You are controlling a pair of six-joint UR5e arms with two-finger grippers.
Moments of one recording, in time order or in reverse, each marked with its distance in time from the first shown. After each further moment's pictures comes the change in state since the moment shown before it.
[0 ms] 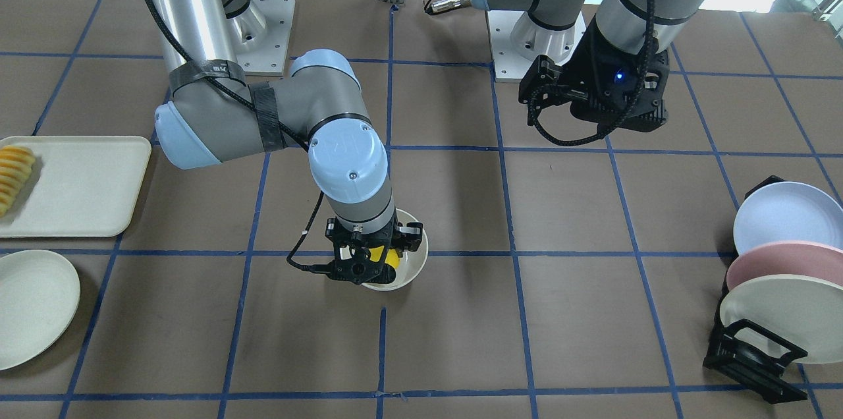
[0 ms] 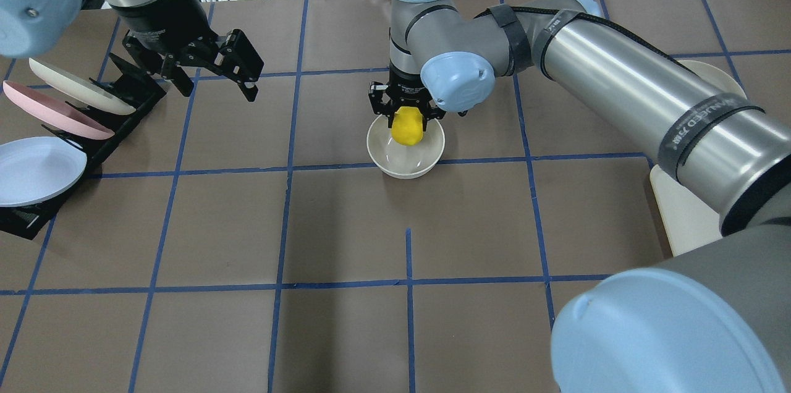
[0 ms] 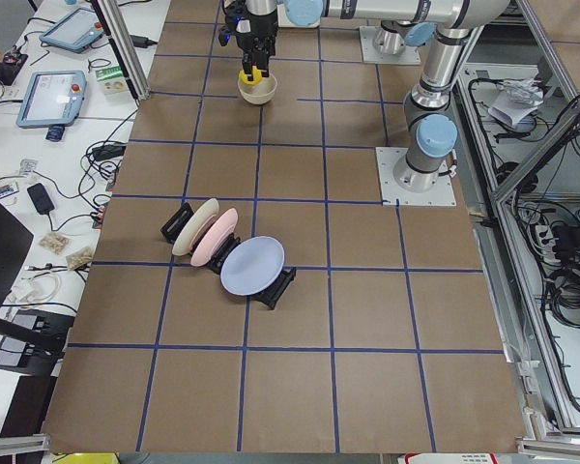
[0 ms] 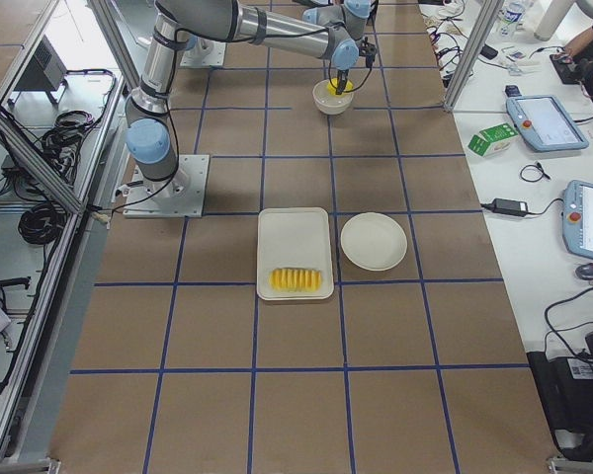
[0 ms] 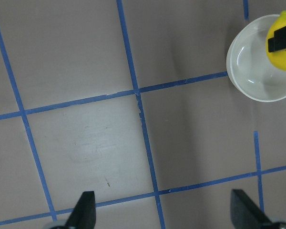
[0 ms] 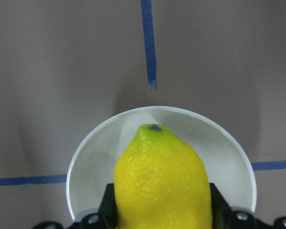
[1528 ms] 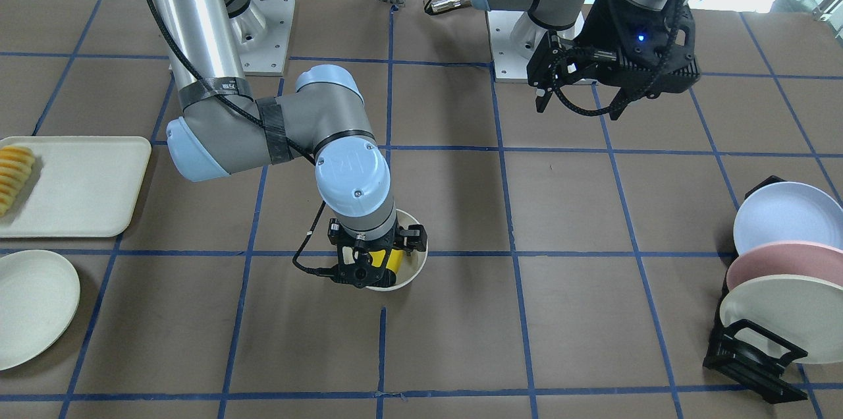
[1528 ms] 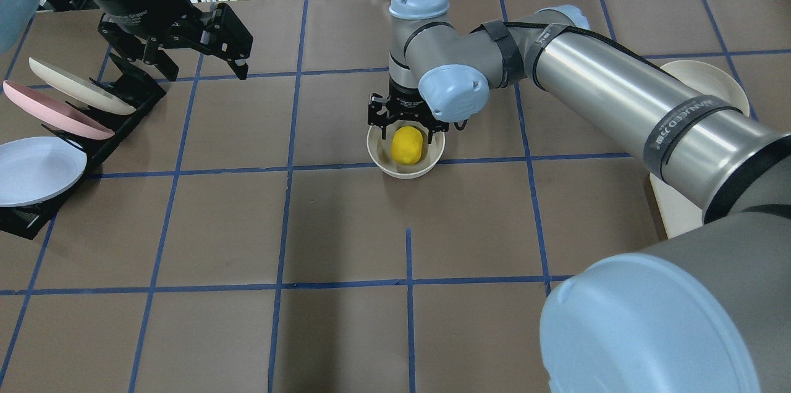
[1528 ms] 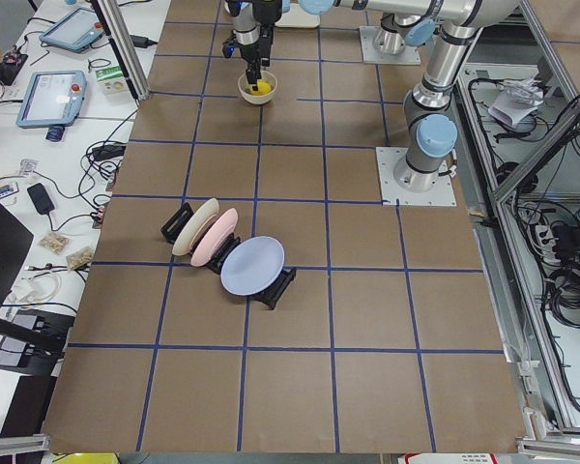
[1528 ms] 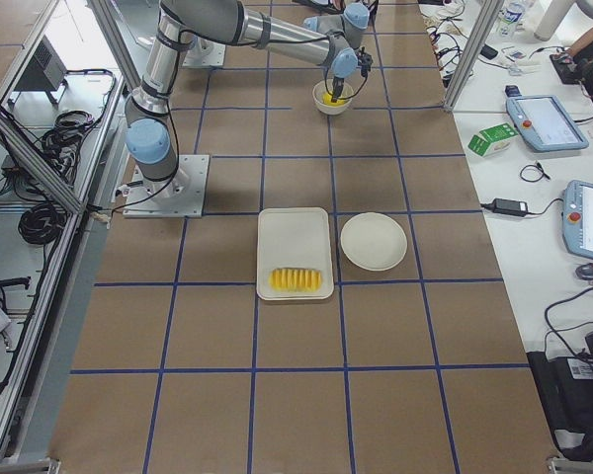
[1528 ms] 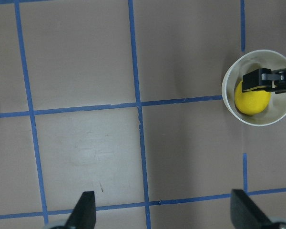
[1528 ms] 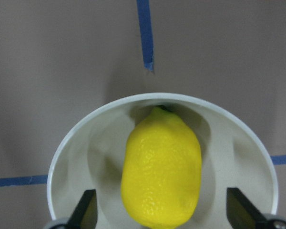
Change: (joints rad) left arm 0.005 0.048 0.019 0.029 0.000 -0.102; right arm -0.001 0.013 0.015 0.002 0.006 0.016
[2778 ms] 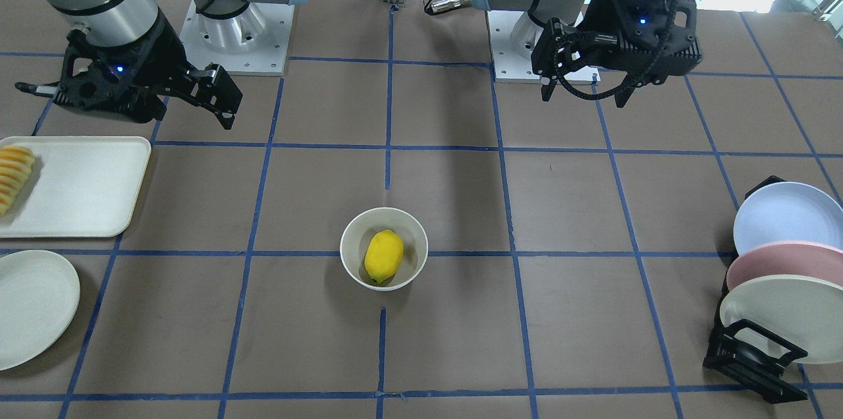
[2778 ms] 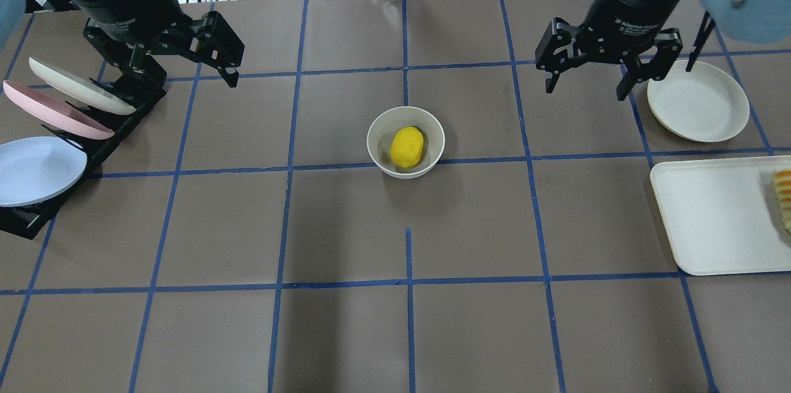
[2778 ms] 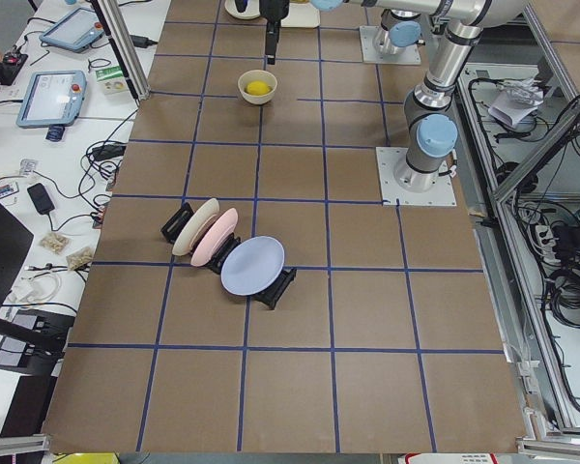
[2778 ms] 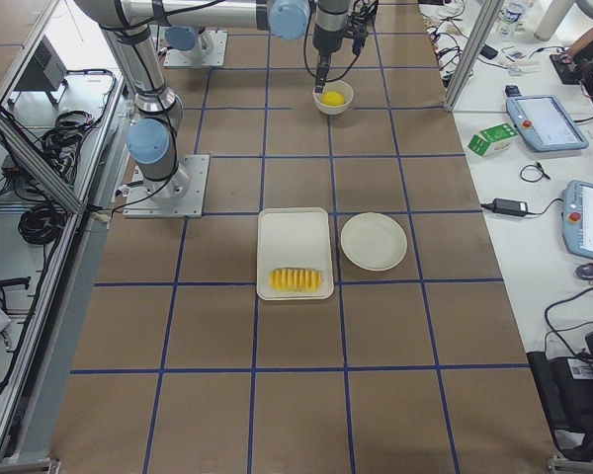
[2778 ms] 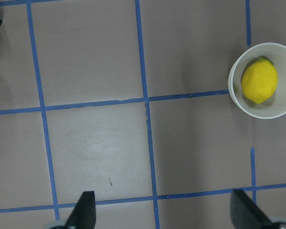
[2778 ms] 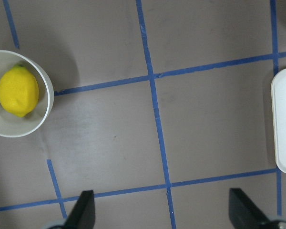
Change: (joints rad) left arm -0.004 0.031 -0.020 -0.009 0.034 0.002; right arm -0.353 -0.552 0.115 0.439 -0.081 -0.305
